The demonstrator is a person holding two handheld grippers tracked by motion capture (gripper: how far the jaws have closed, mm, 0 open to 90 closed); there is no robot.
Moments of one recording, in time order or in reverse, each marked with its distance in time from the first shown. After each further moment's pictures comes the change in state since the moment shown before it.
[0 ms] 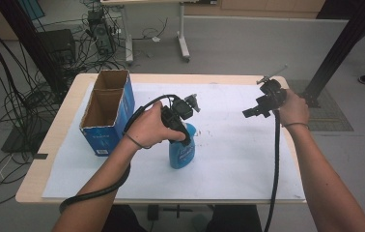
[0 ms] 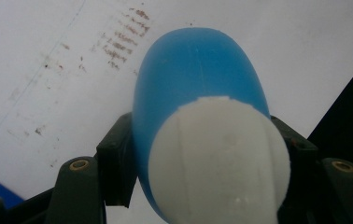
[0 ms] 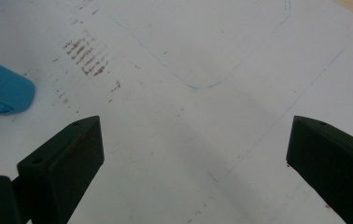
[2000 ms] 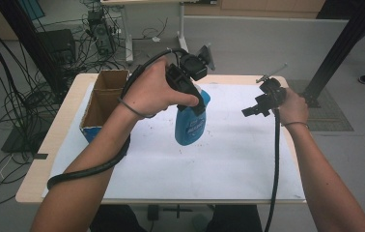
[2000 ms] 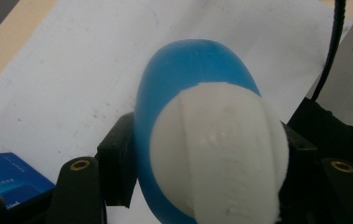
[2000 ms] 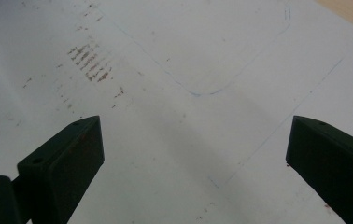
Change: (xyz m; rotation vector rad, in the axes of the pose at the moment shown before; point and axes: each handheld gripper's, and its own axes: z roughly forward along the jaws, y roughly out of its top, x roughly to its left) left arm -0.022 0.041 -0.126 -0.140 0.042 0.027; right arm 0.002 0.005 -0.003 -0.015 0.002 -0.010
